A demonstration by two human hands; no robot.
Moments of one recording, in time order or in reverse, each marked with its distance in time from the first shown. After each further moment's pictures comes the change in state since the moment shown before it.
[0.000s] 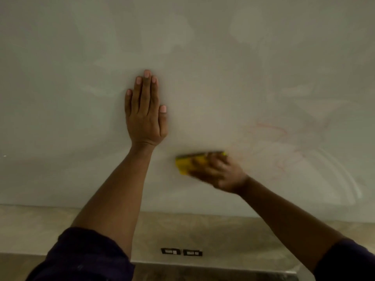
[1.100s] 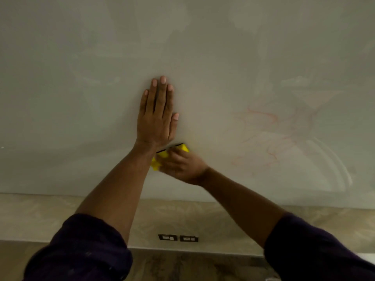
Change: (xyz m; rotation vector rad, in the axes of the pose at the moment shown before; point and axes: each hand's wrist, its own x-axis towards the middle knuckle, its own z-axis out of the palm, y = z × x) left_hand -0.034 0.031 -0.003 -0.019 -0.187 0.206; right_hand 0.050 -0.054 0.042 0.095 0.003 -0.067
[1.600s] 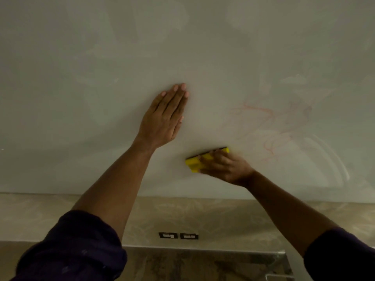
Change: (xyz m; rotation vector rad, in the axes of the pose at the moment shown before) left_hand 0.003 0.005 -0.003 0.040 -0.025 0.283; right_hand -0.127 0.034 -0.066 0.038 -0.151 0.023
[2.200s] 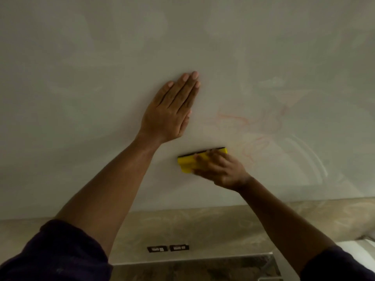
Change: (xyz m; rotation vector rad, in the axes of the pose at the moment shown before) left_hand 0.087 0.041 -0.004 -0.080 0.132 0.062; right_hand 0.000 0.026 -0.045 -0.170 -0.003 0.193
